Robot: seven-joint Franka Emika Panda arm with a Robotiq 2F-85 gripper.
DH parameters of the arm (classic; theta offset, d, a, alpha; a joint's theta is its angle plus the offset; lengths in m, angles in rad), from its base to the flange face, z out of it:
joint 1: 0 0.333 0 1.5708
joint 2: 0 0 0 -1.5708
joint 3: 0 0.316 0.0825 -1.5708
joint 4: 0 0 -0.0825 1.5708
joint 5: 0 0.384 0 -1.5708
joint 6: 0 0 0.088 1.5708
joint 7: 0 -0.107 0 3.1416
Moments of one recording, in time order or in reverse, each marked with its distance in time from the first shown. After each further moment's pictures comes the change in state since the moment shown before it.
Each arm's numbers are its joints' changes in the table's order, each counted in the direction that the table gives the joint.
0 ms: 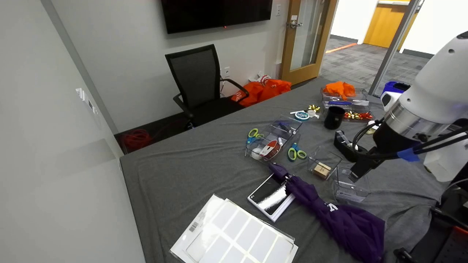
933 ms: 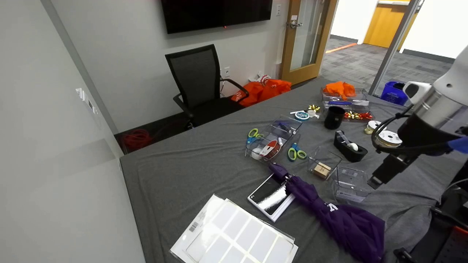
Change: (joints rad) arm 0.086 0.185 0.000 0.001 0.095 0.194 0.033
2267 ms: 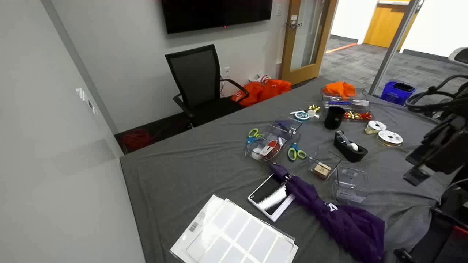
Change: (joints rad) arm 0.146 0.259 -0.126 0.016 0.235 0.108 0.249
